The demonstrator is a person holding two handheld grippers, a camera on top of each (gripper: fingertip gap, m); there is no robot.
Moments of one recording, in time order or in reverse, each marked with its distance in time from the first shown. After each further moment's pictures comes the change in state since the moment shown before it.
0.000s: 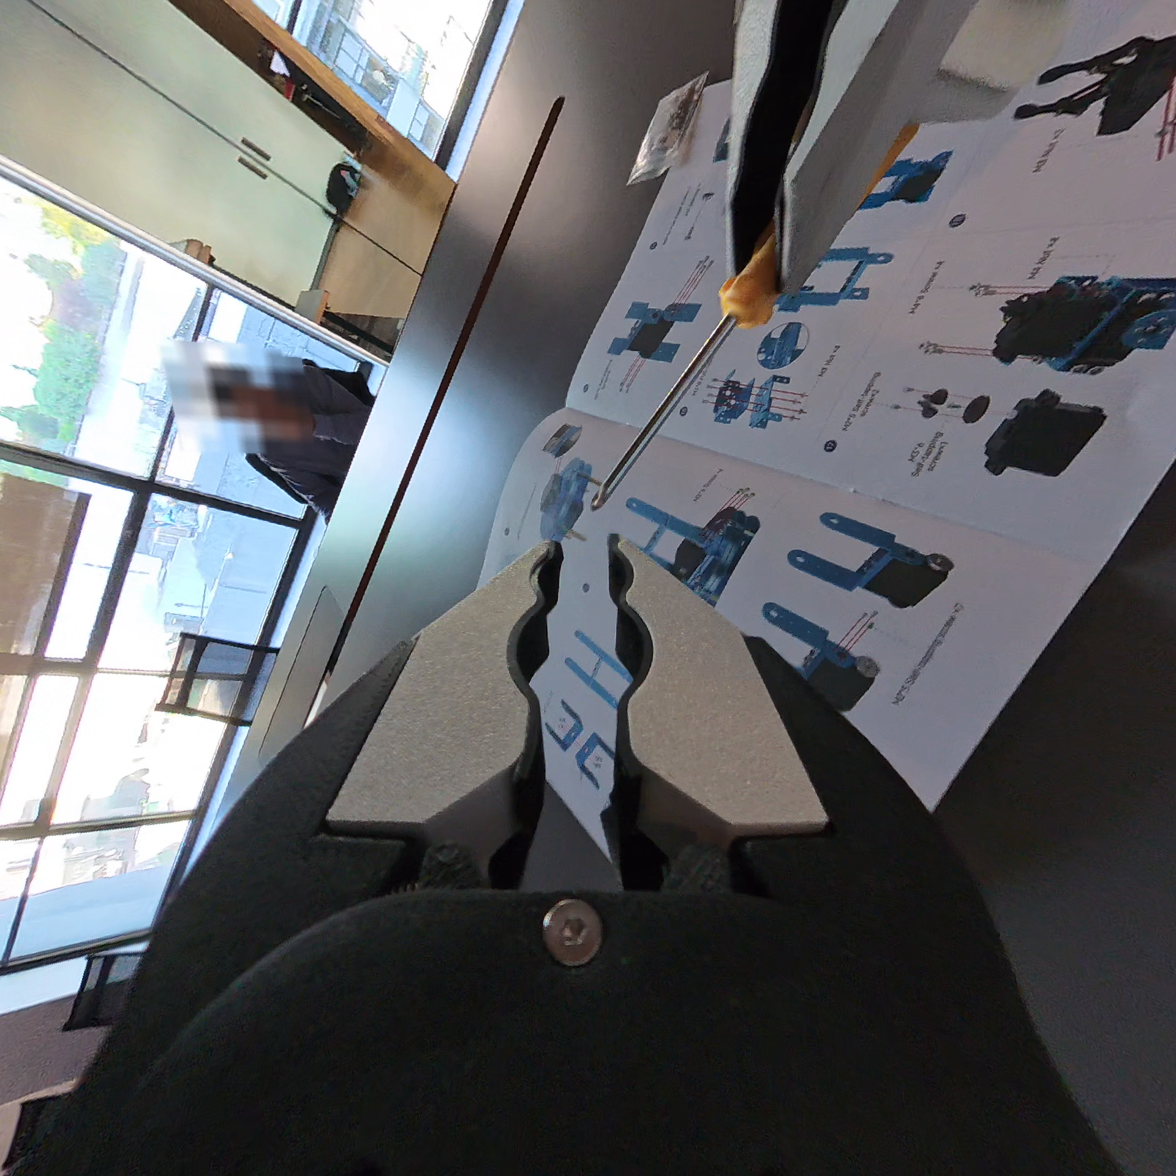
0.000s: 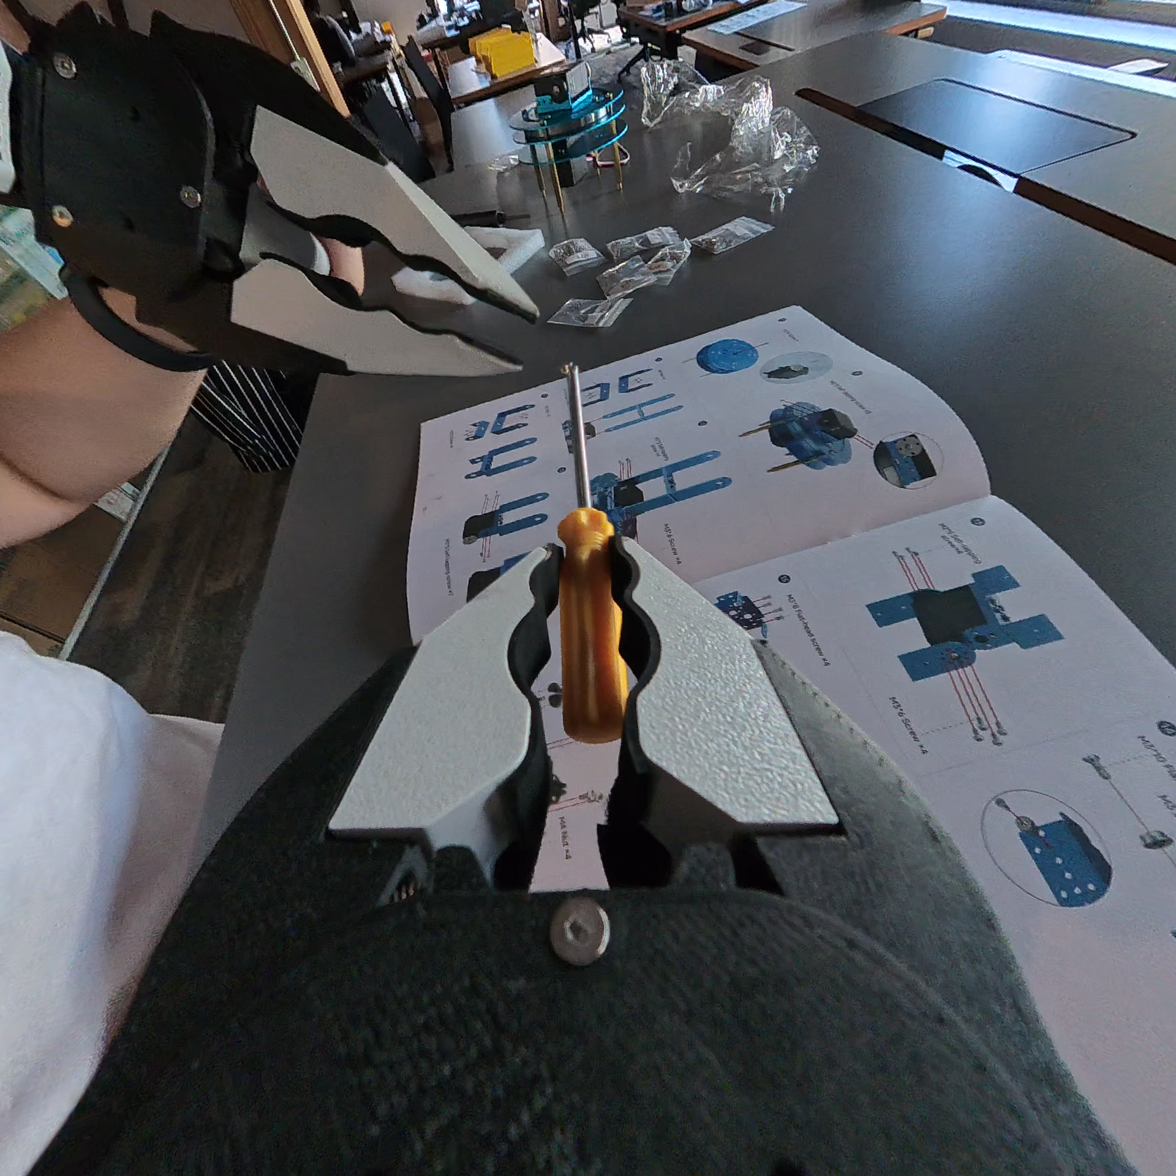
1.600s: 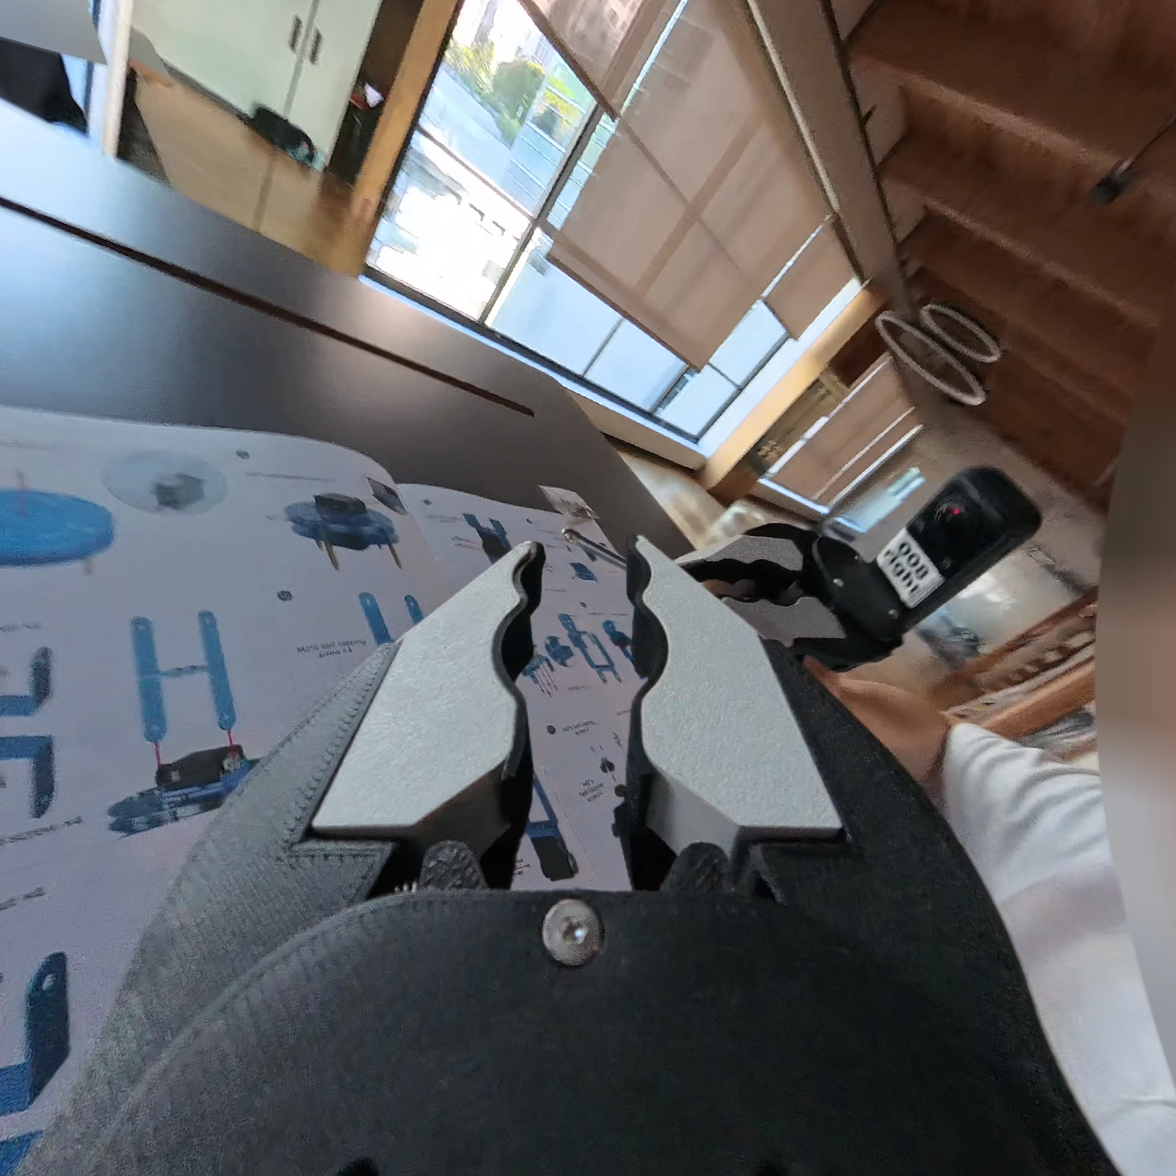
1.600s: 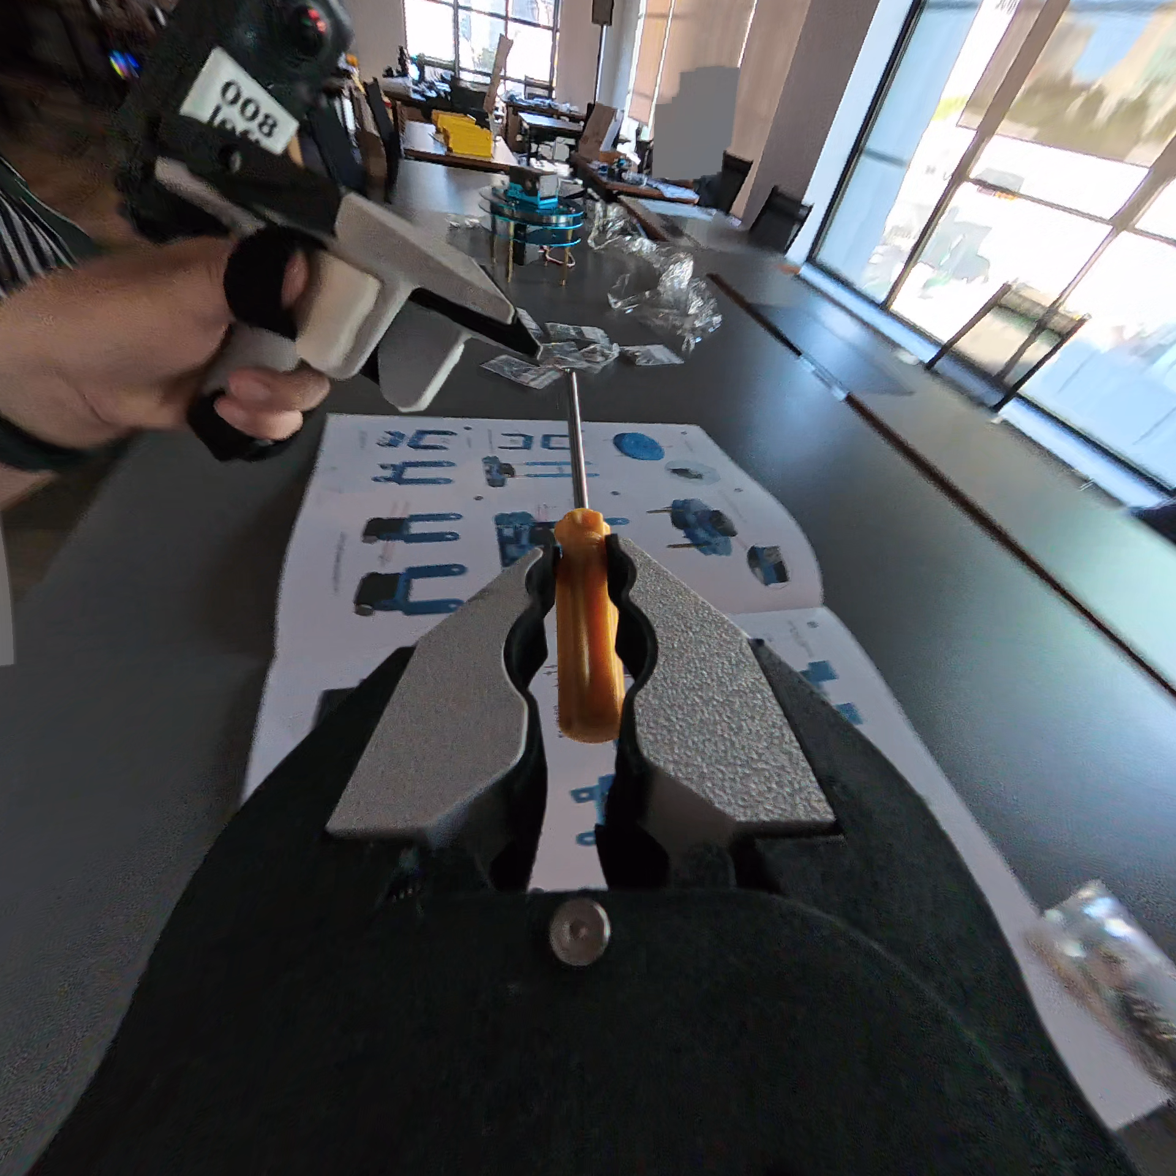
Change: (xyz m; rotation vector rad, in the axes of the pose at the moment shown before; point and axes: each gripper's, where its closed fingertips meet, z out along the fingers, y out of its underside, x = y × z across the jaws) left arm -0.019 -0.015 -0.001 0.553 0.245 -1.408; right arm 0.014 -0.012 -0.008 0.140 0.148 -0.349
